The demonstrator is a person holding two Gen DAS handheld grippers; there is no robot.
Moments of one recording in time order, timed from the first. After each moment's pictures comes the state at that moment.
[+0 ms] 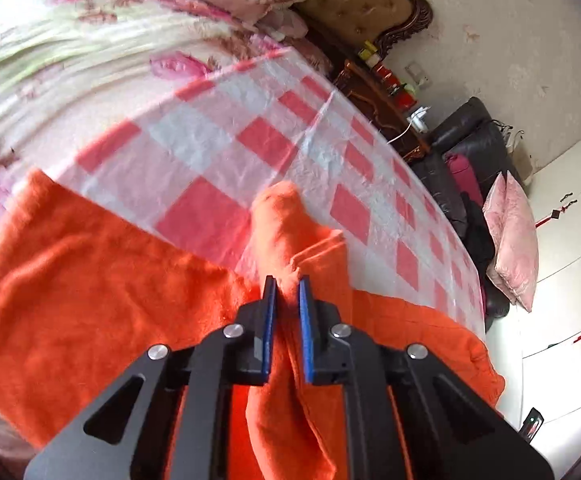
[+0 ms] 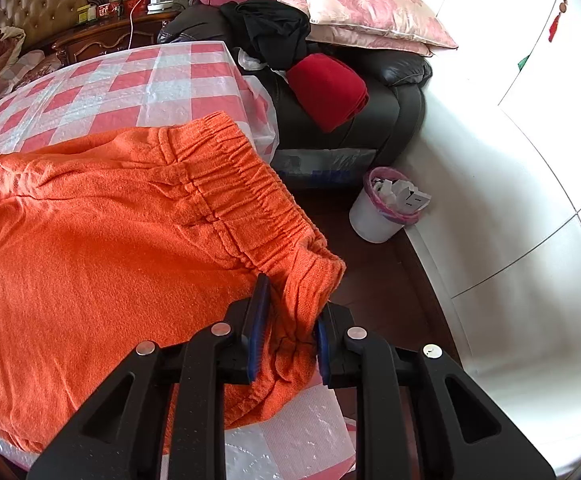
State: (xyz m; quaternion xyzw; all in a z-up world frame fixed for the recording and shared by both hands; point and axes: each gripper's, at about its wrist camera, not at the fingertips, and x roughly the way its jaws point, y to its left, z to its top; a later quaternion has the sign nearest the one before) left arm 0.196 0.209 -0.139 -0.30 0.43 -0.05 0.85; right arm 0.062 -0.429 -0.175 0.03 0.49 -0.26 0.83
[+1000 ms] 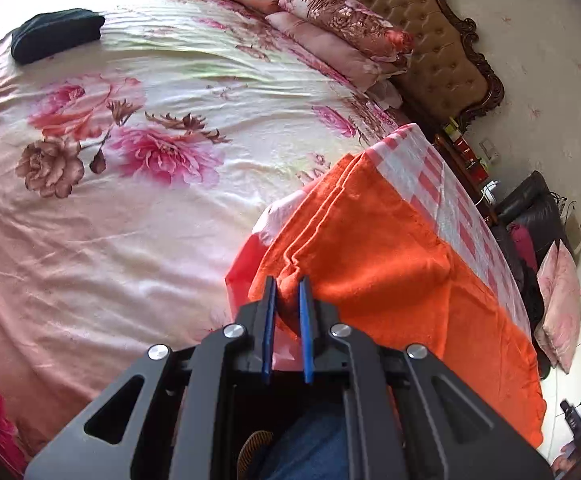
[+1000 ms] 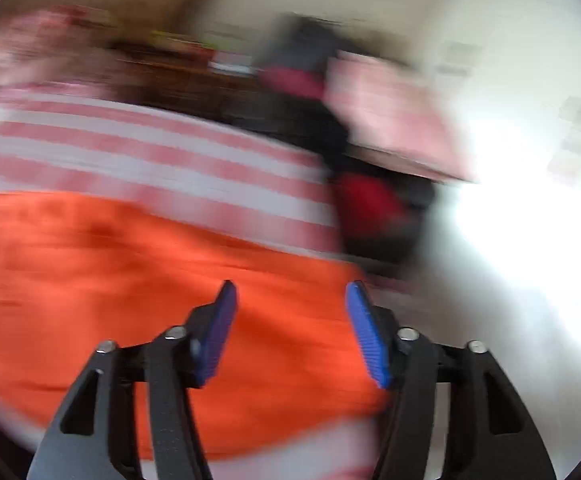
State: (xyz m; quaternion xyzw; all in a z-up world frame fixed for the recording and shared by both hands) left arm 0.021 0.308 -0.179 -0.33 0.36 0.13 0.86; right arm 0.081 -0.263 -0.092 -0.10 0.40 -0.07 0.91
